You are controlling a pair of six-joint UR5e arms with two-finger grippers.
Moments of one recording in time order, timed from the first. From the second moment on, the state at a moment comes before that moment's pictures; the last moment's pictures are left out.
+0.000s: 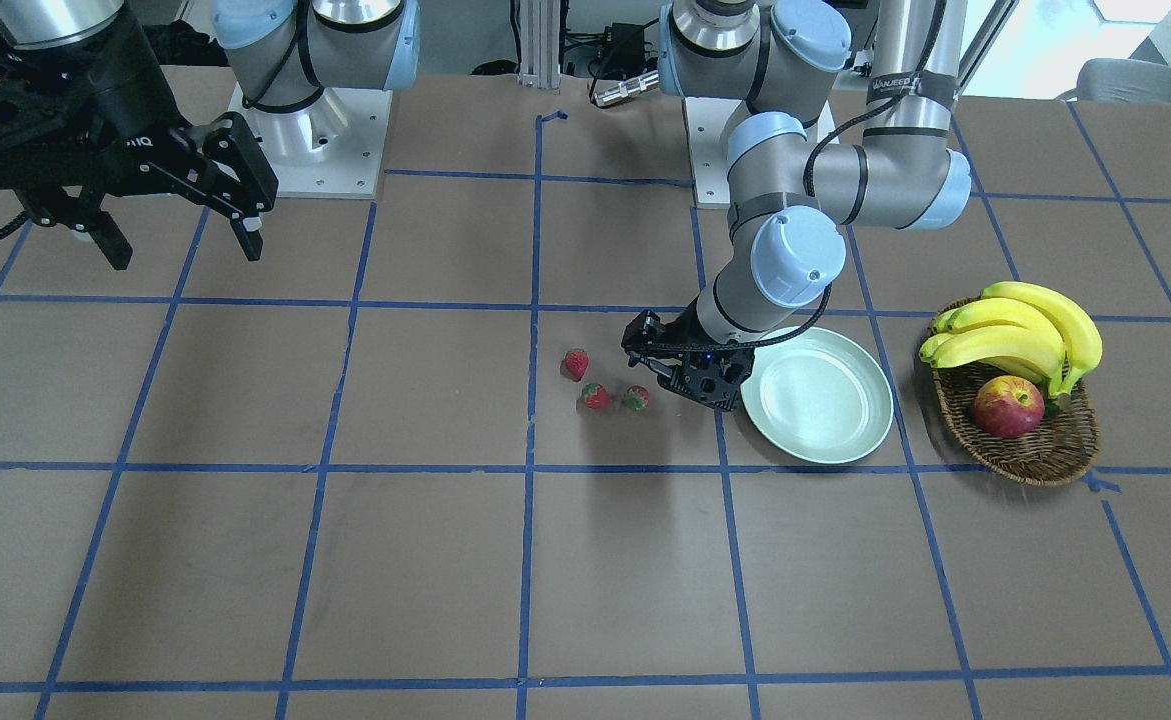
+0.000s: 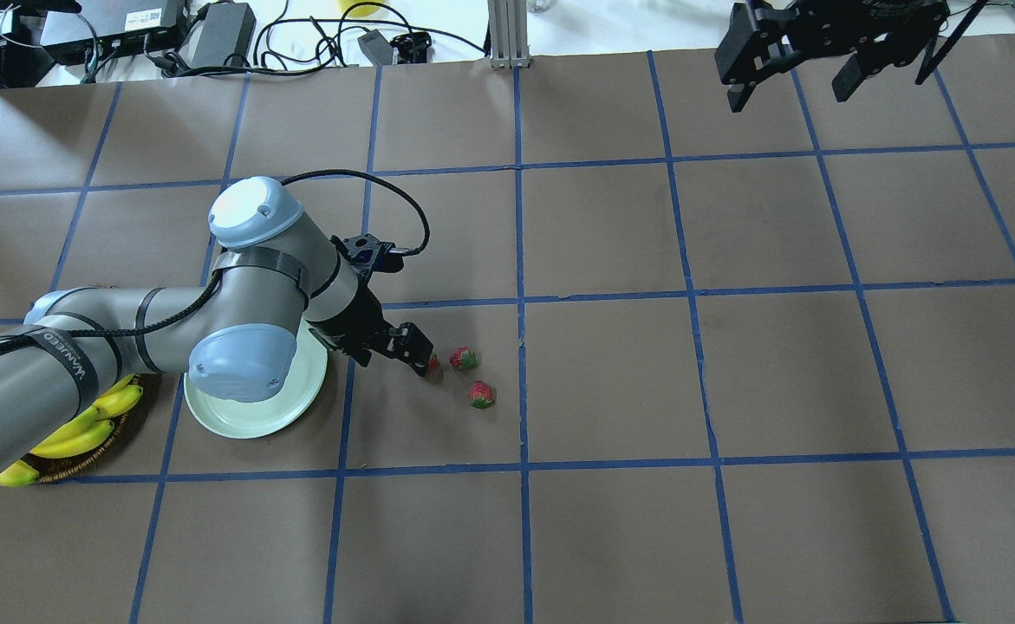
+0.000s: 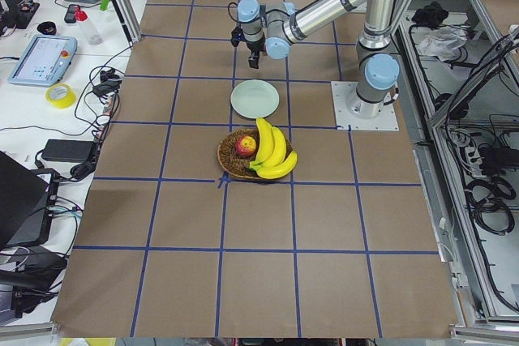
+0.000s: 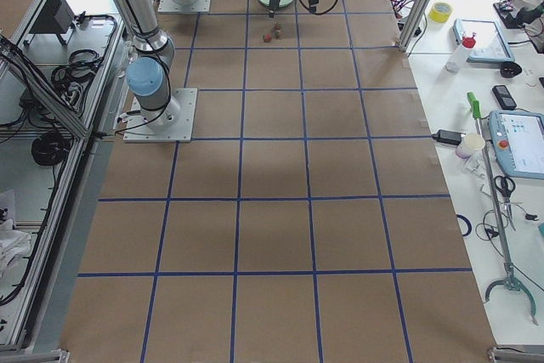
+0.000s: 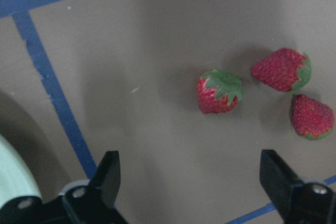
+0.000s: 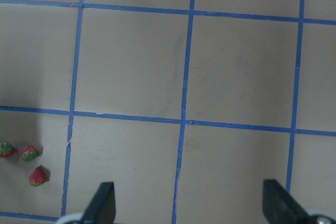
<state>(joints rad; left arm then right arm) -1.61 -1.82 -2.08 -0.94 1.33 0.27 1.55 -1.54 1.42 -1.60 -1.53 -0.11</state>
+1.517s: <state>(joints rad) -1.63 -1.86 -2.07 -0.85 1.28 0.27 1.56 -1.56 1.43 -1.52 -1.59 -0.11</state>
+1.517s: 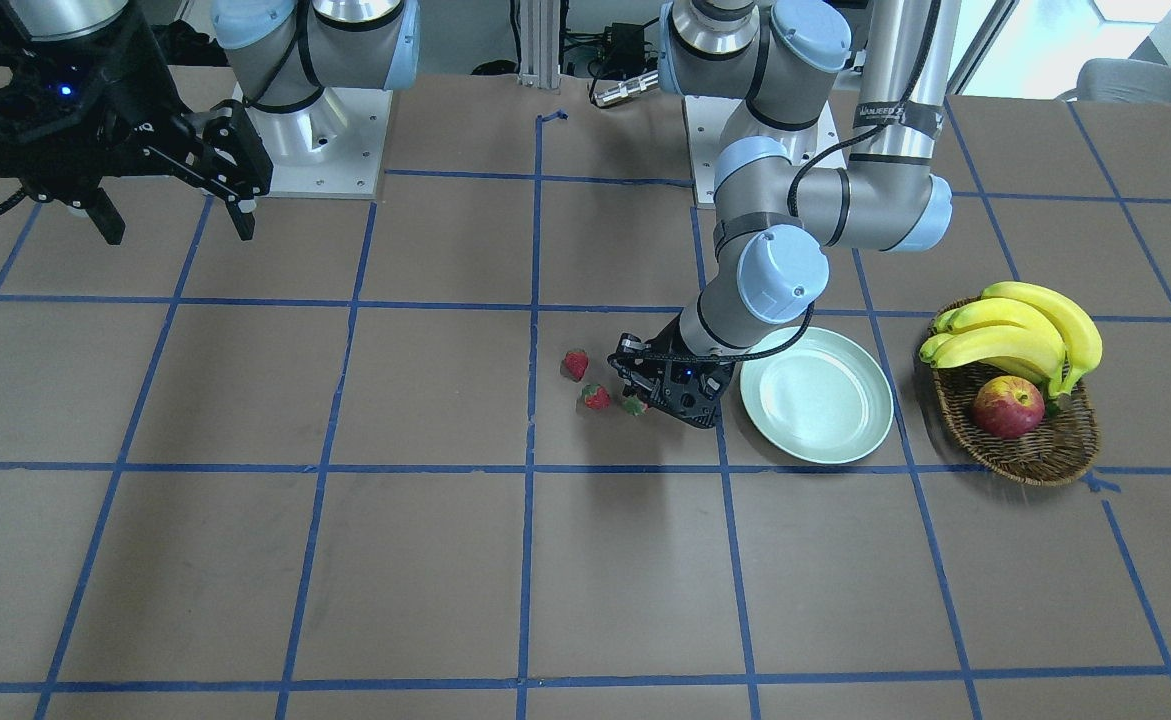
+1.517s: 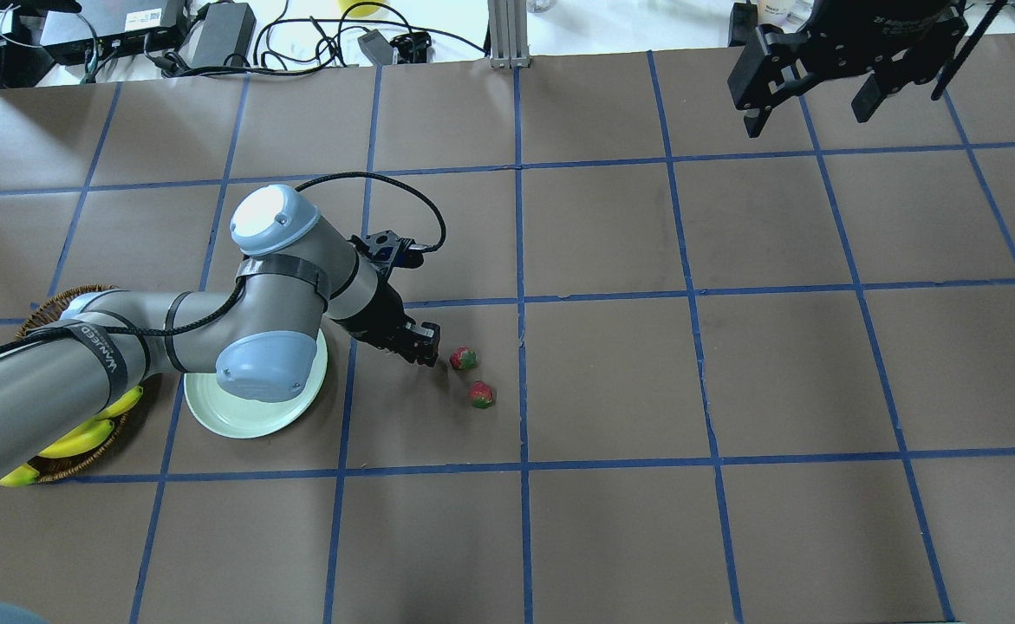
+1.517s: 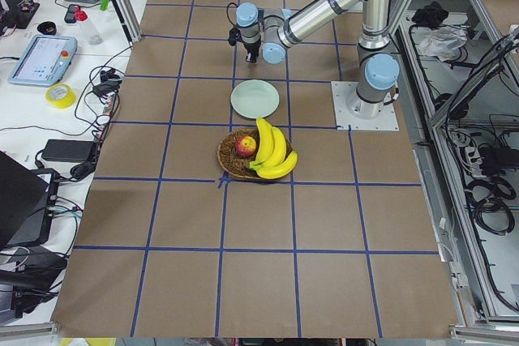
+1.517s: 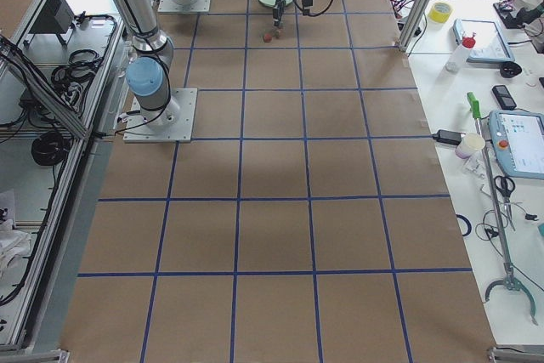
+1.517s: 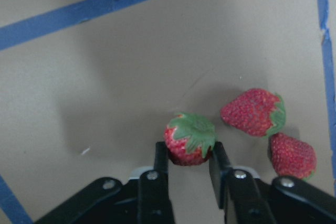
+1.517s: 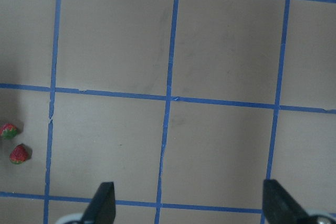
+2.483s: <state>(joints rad) -1.27 -1.80 -1.94 -1.10 1.58 0.28 1.56 -1.57 1.43 -1.50 -1.60 -0.12</state>
